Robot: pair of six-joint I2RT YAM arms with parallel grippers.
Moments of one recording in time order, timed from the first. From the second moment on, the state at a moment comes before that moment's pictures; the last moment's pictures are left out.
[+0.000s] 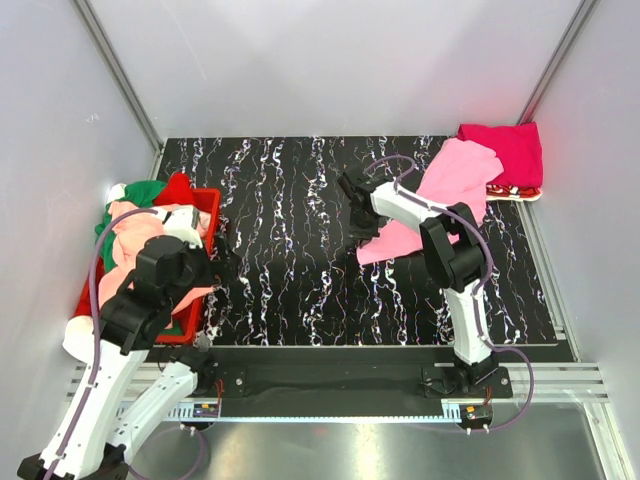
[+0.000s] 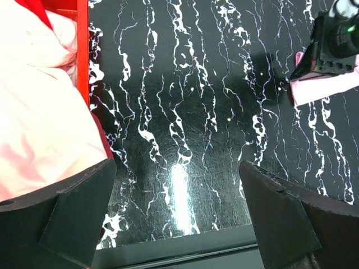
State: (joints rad) left arm -0.38 0.61 0.94 -0.87 -0.12 -0.34; right arm 0.55 2.17 1.67 -0.84 0.12 0.65
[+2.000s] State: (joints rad) left arm -0.77 2.45 2.26 -0.72 0.01 -0.25; right arm 1.12 0.79 0.89 -1.33 0.51 1.50
